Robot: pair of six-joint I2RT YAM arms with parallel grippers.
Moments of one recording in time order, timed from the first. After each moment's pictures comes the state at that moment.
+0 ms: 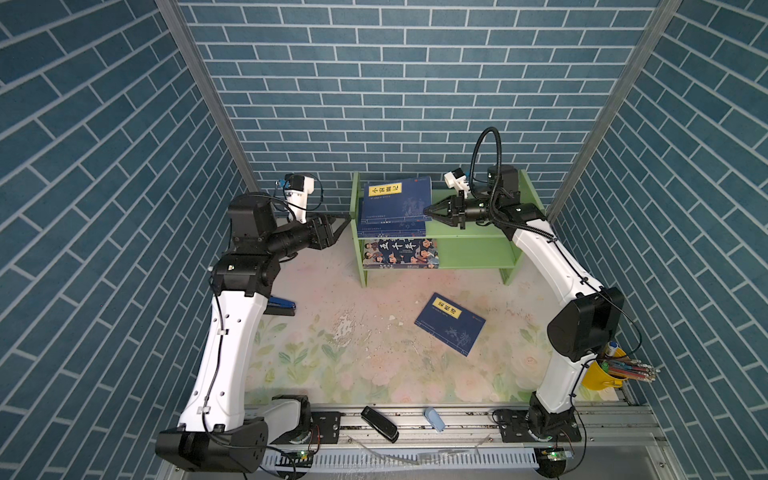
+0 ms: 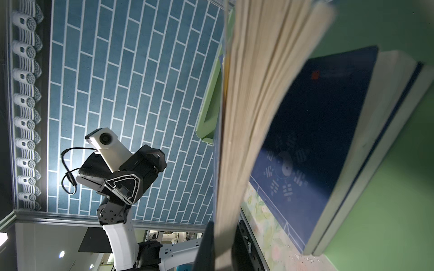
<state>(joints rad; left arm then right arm) -0.04 1.20 1.50 -0.59 0.71 -0.29 0.39 1.87 1.91 -0.48 -1.10 0.77</state>
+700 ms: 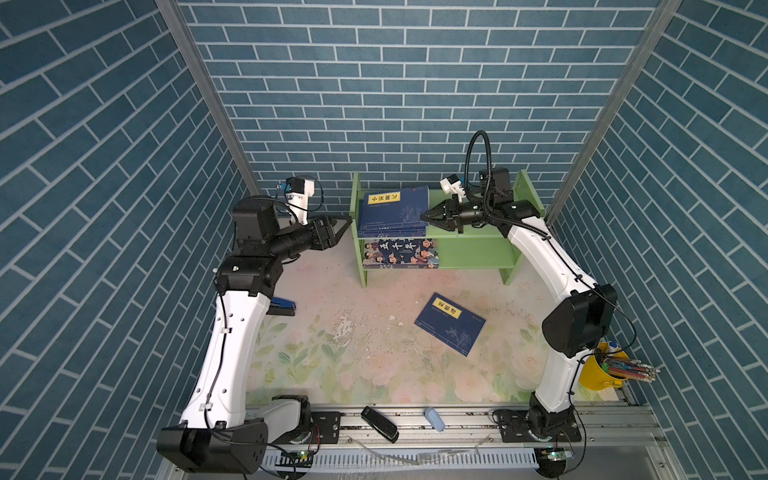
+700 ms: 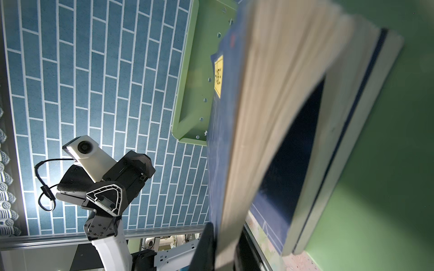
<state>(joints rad) -0.04 1.20 1.45 -0.54 0.71 -0.36 0.40 1.90 1.96 -0.63 -1.03 0.72</state>
